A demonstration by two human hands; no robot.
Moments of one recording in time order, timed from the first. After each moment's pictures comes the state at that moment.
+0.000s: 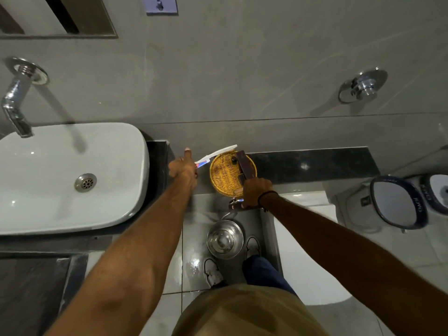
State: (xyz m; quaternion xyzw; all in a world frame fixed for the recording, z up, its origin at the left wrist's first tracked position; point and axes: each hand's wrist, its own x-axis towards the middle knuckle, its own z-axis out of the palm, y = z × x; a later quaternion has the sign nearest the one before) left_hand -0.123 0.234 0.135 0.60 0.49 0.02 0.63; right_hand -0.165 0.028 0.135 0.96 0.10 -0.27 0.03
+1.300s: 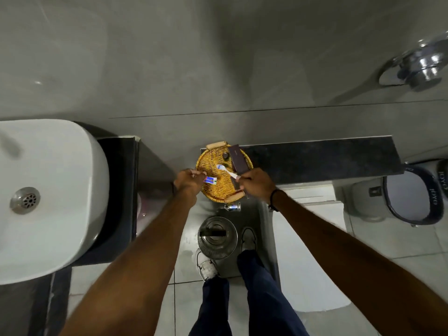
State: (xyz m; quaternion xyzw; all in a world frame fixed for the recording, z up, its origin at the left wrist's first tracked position) left_hand -0.076 0.191 0.010 0.75 0.40 -0.15 0.50; right_hand -0.071 -0.010 0.047 0.86 -0.10 -0.31 -0.40
